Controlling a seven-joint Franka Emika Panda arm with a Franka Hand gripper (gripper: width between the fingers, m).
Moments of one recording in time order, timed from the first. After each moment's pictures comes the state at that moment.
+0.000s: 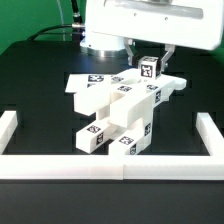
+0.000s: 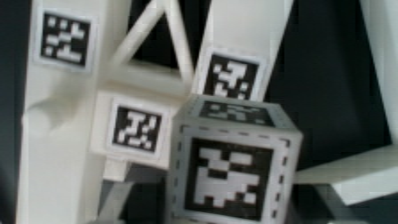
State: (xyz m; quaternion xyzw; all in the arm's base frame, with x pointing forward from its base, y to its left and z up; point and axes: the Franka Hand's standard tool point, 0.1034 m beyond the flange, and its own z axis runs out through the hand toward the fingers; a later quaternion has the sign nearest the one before) arm 0.618 0.017 0.144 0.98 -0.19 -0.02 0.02
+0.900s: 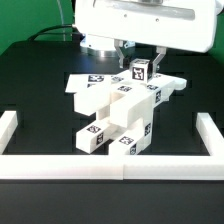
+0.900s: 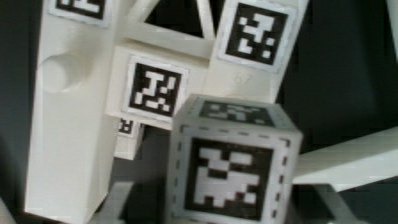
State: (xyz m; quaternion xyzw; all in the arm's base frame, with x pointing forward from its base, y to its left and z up) arm 0.624 0.007 0.142 0.98 -0.19 -0.01 0.02
